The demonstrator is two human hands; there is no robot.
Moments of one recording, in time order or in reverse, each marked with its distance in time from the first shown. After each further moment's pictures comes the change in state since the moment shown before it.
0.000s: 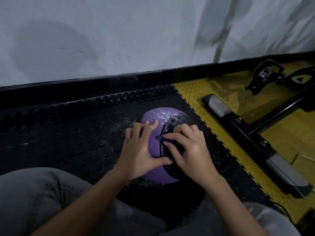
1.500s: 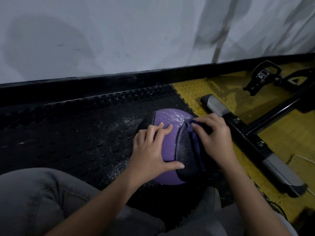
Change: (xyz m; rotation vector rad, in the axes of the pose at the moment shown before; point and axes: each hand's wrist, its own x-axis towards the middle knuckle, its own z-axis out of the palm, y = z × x) left_hand 0.003 0.015 0.023 0.083 0.085 0.130; right_hand 0.015 0.048 -0.027 0.016 0.060 0.287
